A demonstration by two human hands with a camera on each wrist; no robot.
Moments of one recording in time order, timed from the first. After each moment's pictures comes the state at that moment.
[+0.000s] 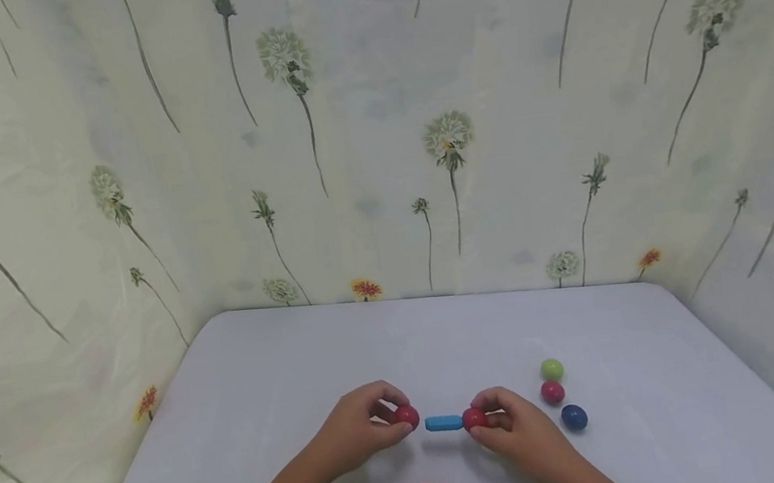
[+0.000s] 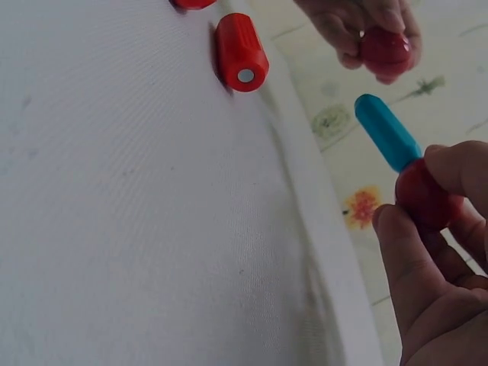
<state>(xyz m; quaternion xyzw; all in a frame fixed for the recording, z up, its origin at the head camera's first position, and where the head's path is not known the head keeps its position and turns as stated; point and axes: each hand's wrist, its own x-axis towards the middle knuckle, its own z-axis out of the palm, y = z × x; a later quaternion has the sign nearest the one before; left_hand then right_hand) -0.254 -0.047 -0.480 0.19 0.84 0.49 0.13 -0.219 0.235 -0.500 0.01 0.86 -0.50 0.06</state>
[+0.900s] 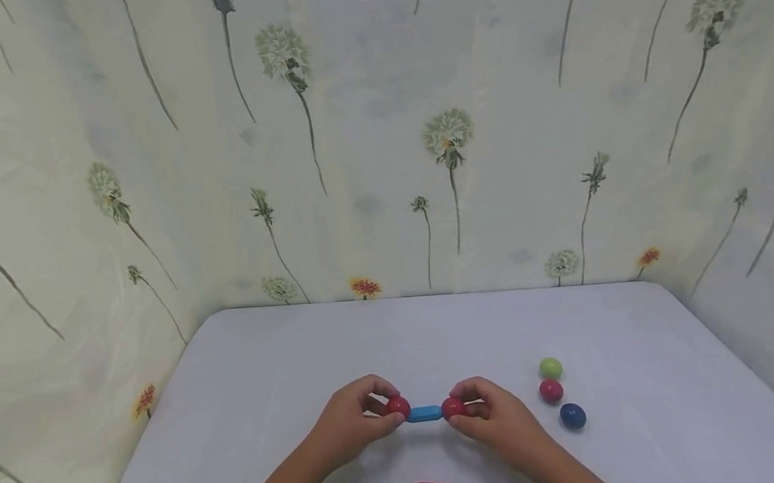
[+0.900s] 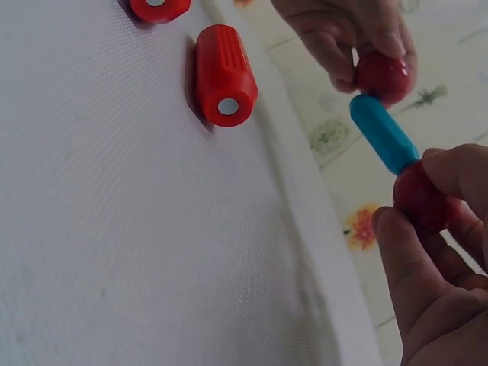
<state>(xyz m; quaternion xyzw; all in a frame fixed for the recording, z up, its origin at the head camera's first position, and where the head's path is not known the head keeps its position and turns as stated) -0.262 -0.053 -0.486 0.18 0.84 0.51 0.11 -0.232 0.213 -0.494 -0.01 0.86 -0.51 0.06</state>
